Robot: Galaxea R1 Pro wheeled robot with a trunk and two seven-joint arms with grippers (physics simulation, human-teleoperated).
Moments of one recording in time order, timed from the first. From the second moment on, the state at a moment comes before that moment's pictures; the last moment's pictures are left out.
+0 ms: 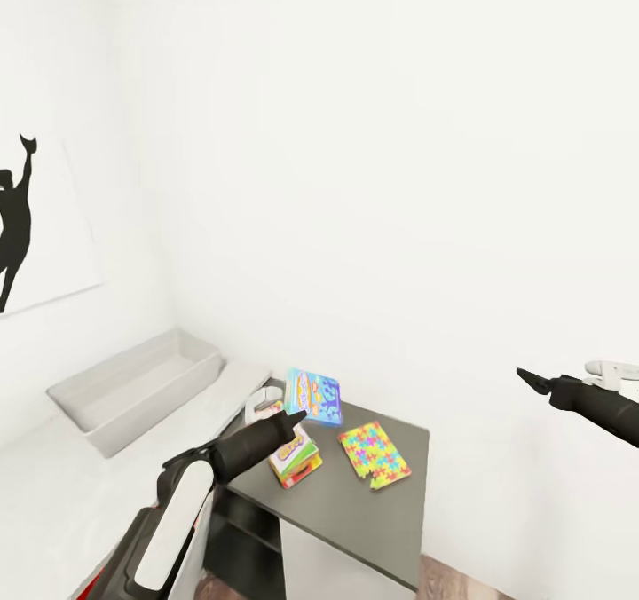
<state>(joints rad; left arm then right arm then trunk) -0.31 -0.05 -0.18 -1.49 0.82 0.69 -0.10 -0.39 -0.29 -0.56 -1.61 -0.06 0.81 0.66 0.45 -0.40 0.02</state>
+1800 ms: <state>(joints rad) -0.30 -0.05 -0.18 -1.50 0.83 0.69 -0.11 -0.39 -0.29 -0.56 -1.61 -0.06 0.81 0.66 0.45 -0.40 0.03</state>
